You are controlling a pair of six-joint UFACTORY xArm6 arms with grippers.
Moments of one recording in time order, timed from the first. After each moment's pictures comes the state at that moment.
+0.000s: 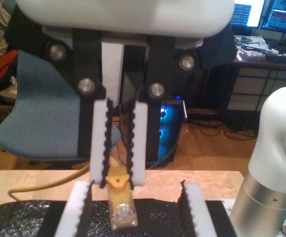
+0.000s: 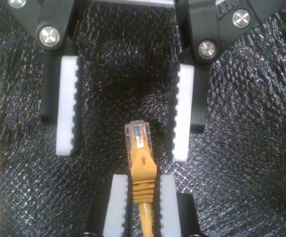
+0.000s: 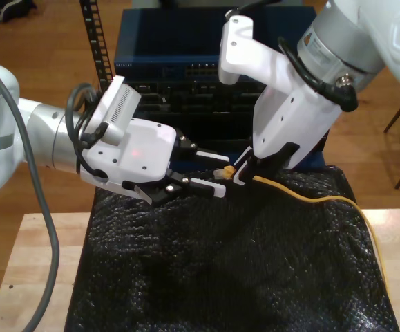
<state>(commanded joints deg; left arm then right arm) 6.9 -18.5 -44.1 -72.0 99.4 -247.4 23.8 -24.0 -62.5 22.8 76.7 -62.9</state>
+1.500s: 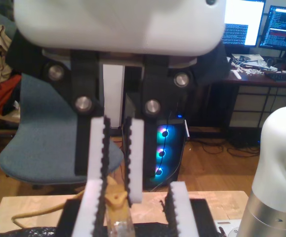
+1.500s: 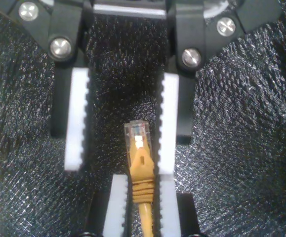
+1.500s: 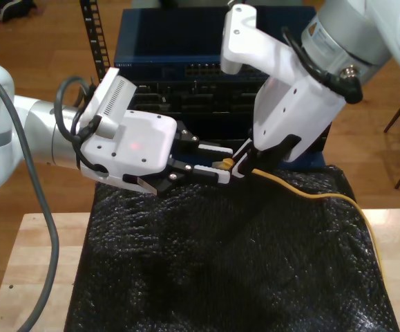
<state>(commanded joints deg) 7.5 -18.2 -44.4 -75.2 101.5 -246.2 22.4 -24.3 -63.4 23.8 76.7 -62.9</state>
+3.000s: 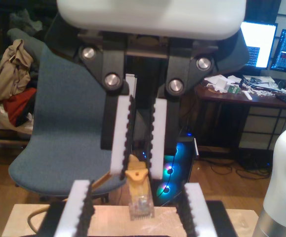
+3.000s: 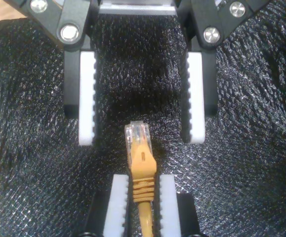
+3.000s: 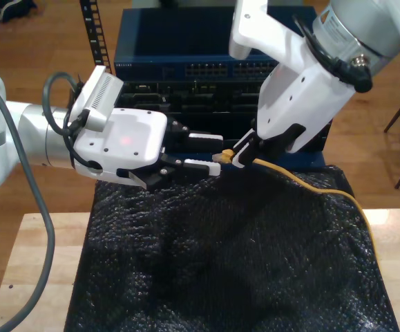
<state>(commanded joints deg) 9.2 -16.0 -44.4 -77.8 101.9 -246.2 21.4 -24.4 -64.1 26.6 76.8 -63.0</state>
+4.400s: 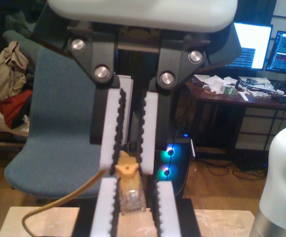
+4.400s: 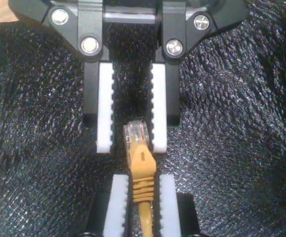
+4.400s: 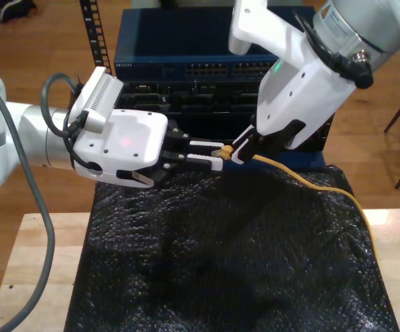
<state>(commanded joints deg) 9.3 -16.0 -44.3 -77.8 102.7 -245.9 21.4 -24.3 -64.8 26.5 76.7 -63.0</state>
